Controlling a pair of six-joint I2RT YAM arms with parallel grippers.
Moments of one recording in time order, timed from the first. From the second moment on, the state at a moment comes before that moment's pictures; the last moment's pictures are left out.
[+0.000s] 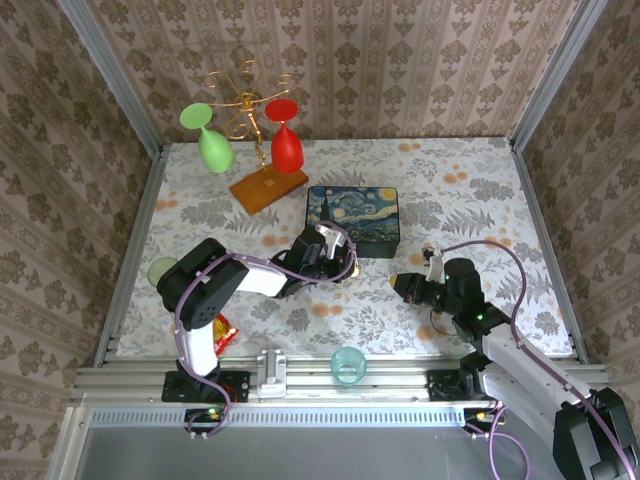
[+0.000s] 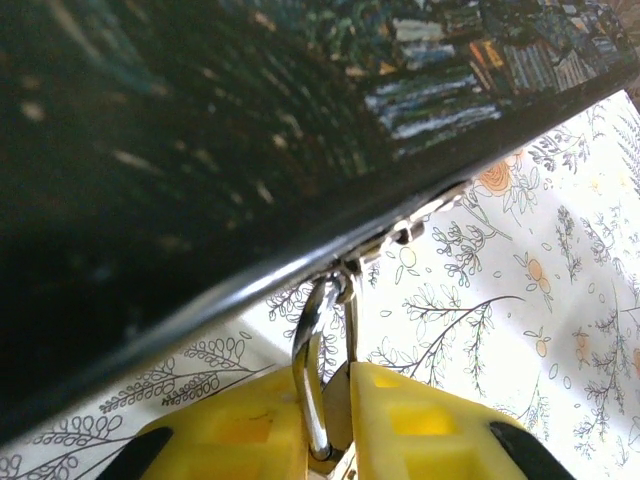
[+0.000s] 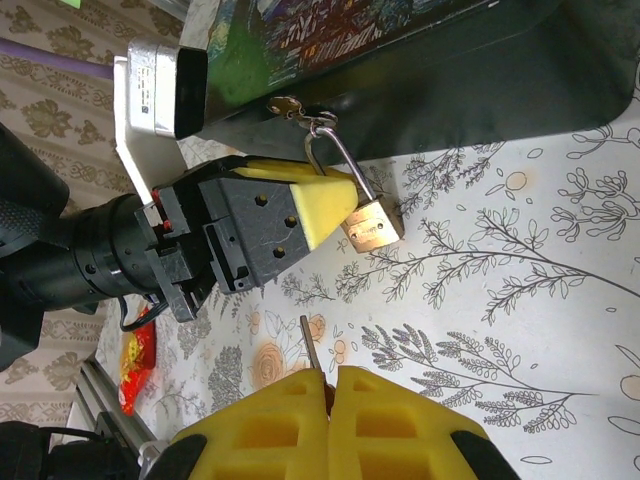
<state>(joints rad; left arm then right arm) -0.82 1.86 0.77 0.51 0.31 -0.51 0.32 0.79 0.23 0.05 -0.44 0.71</state>
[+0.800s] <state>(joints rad) -0.84 1.86 0.71 0.68 0.31 -0.83 0.32 1.22 0.19 0.49 -0.57 0.94</state>
